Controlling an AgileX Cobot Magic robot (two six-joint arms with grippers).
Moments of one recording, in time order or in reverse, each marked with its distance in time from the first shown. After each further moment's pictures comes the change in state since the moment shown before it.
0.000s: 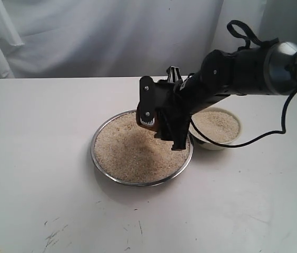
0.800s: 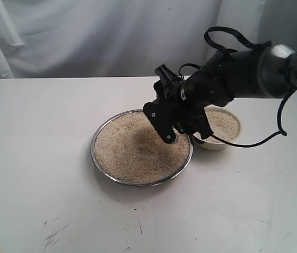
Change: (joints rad) left arm 0.000 0.000 0.000 0.000 0.000 0.000; right arm 0.036 0.000 0.000 -0.748 -0.024 0.095
